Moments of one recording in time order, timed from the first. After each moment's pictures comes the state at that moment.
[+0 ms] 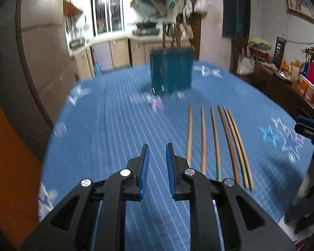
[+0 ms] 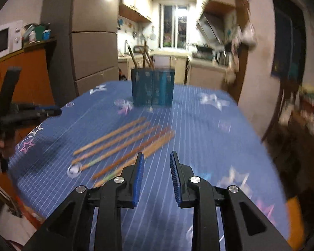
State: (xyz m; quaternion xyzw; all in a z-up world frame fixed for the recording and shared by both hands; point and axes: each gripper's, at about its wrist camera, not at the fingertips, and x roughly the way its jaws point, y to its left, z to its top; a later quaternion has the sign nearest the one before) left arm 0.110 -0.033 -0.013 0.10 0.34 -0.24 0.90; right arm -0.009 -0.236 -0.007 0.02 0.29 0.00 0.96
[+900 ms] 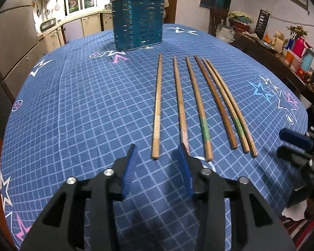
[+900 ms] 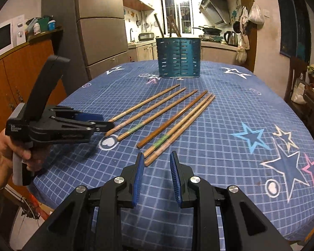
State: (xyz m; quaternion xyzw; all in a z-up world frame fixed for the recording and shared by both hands) left arm 0.116 -0.069 -0.079 0.14 0.42 -0.32 0.84; right arm -0.012 -0.156 -0.065 0.05 0.33 0.03 0.94
